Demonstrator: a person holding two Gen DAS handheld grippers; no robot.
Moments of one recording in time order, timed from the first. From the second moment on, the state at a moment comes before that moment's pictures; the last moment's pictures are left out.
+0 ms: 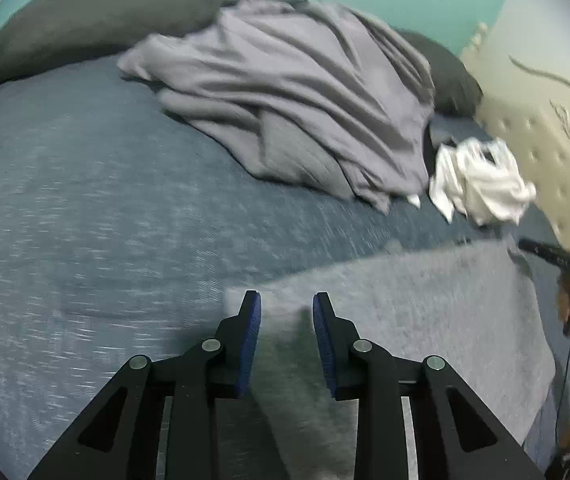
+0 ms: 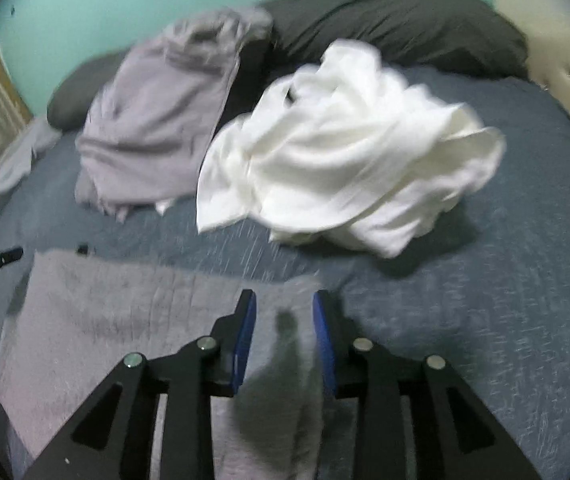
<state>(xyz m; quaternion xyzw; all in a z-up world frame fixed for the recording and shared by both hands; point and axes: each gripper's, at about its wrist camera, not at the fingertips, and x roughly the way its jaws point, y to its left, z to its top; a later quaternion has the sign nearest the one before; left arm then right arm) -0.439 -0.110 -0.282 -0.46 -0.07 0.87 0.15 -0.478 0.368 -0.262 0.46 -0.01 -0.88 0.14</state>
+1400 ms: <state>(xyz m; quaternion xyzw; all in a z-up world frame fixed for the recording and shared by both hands) -0.442 -0.063 -0.287 -0.48 -0.03 0.86 0.19 -0.477 0.251 -0.275 0.50 0.06 -0.82 0.28</state>
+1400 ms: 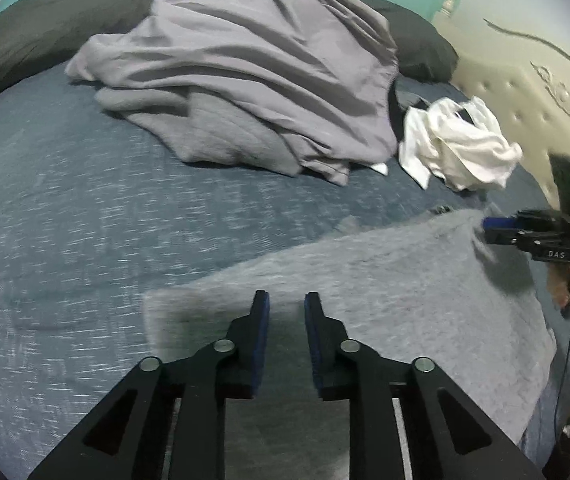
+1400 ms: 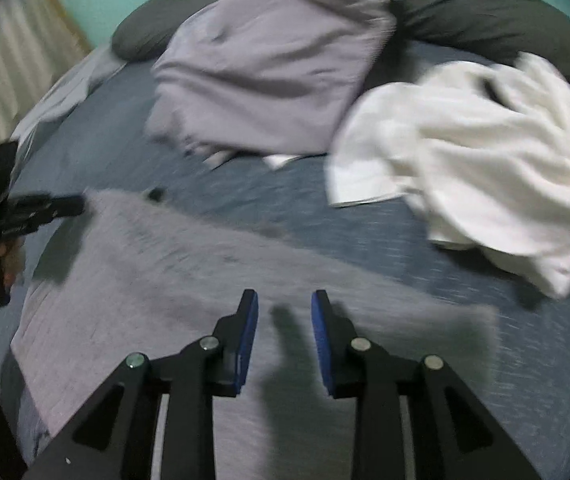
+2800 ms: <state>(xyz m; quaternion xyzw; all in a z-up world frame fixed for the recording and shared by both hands) -0.433 -0.102 -0.293 -0.47 -0.07 0.87 0.12 -0.464 0.200 -0.284 0.43 0.18 -0.85 0.25</state>
